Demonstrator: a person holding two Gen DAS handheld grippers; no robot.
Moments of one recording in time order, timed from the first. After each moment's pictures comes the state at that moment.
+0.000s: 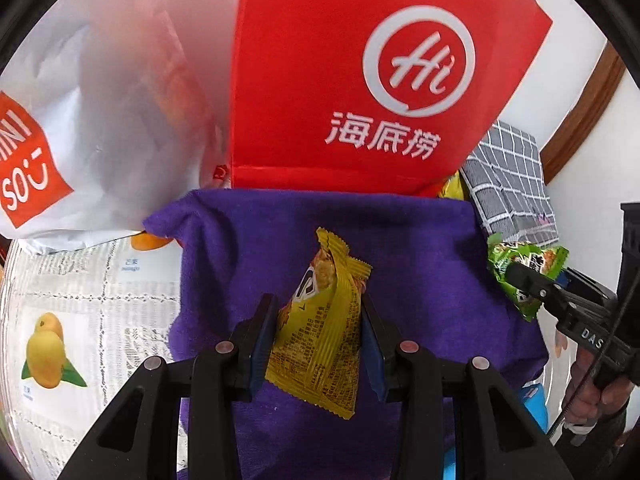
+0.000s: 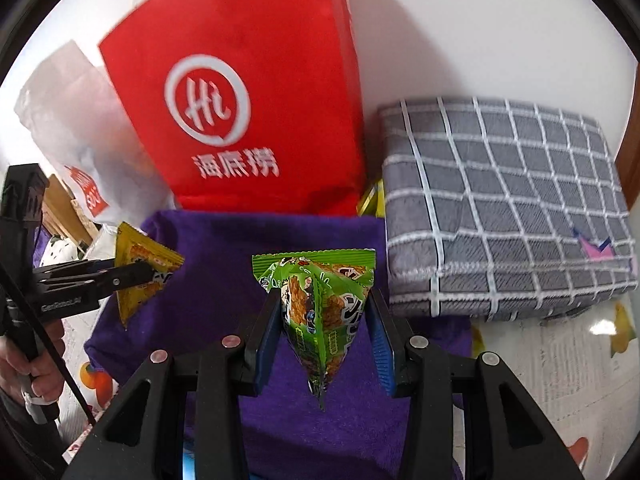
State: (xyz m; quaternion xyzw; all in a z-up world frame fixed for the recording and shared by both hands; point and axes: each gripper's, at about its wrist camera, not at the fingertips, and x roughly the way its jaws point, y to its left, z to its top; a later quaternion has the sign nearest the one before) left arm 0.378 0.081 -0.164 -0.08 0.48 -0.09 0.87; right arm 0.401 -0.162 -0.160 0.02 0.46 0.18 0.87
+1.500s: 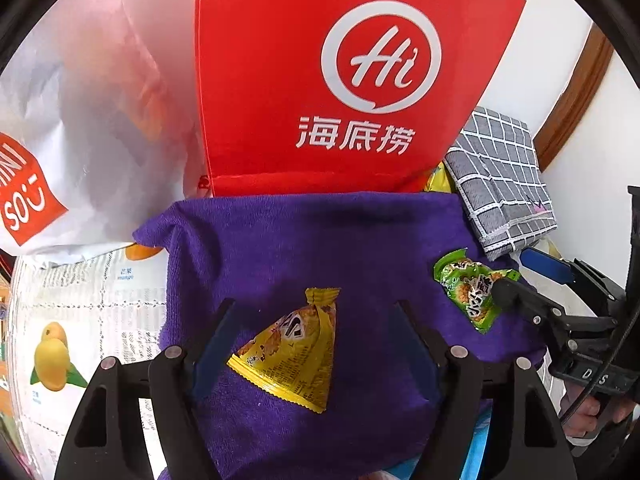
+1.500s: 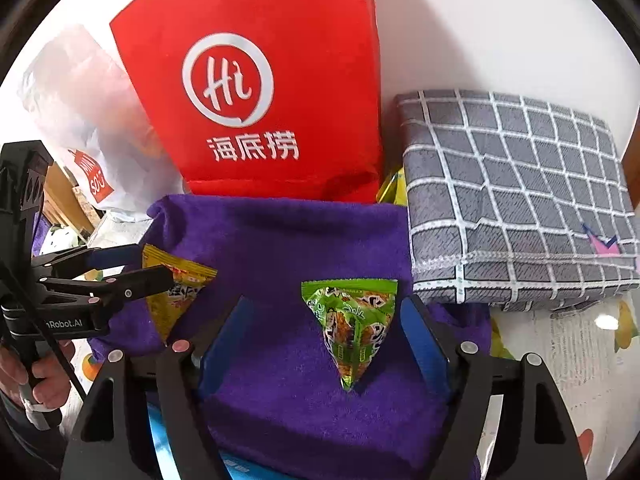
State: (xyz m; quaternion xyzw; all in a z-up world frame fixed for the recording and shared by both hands) left arm 0.375 0.052 -0.156 -0.06 0.48 -0.09 0.87; right arm 0.389 -0.136 -0.149 0.00 0.45 0.18 0.87
